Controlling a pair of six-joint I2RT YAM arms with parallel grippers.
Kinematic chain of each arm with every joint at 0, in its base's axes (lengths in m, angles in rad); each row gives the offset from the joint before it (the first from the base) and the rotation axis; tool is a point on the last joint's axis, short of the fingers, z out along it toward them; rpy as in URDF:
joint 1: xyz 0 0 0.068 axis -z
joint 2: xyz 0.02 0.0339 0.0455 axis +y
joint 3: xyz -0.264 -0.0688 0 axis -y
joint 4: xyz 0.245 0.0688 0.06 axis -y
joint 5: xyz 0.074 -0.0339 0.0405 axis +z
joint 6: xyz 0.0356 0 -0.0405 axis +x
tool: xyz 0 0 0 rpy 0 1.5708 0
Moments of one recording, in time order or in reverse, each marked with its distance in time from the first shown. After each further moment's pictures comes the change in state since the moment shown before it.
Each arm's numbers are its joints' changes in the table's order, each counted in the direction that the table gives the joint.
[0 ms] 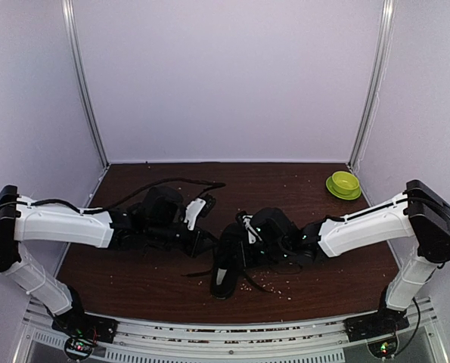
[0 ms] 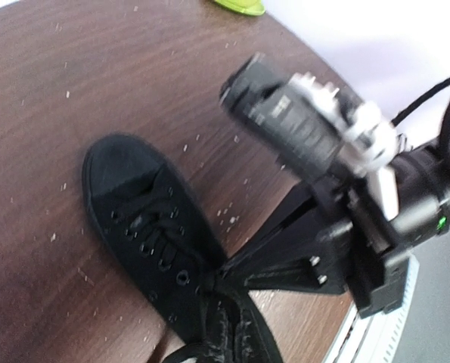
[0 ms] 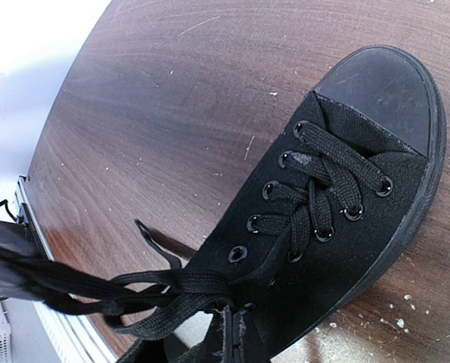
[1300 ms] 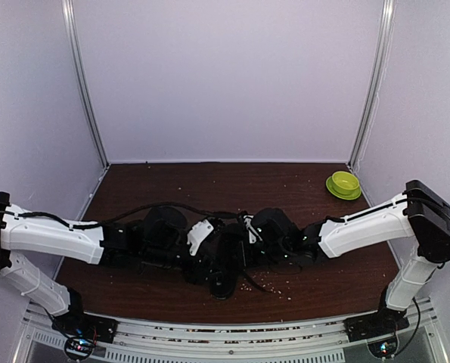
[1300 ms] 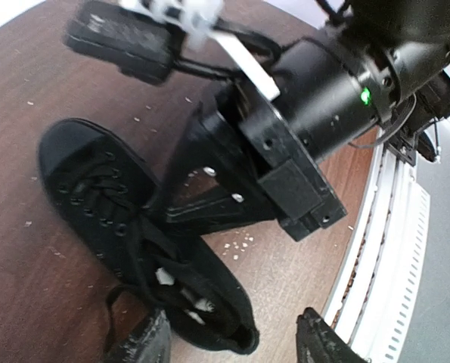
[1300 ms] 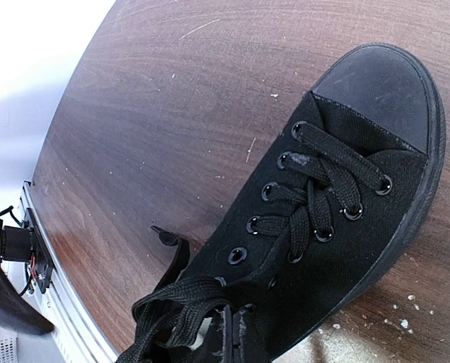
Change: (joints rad) left arm 0.186 -0.085 -0.051 -0.072 0.121 0.127; right arm 0.000 0.000 -0.013 0.028 0.009 0.022
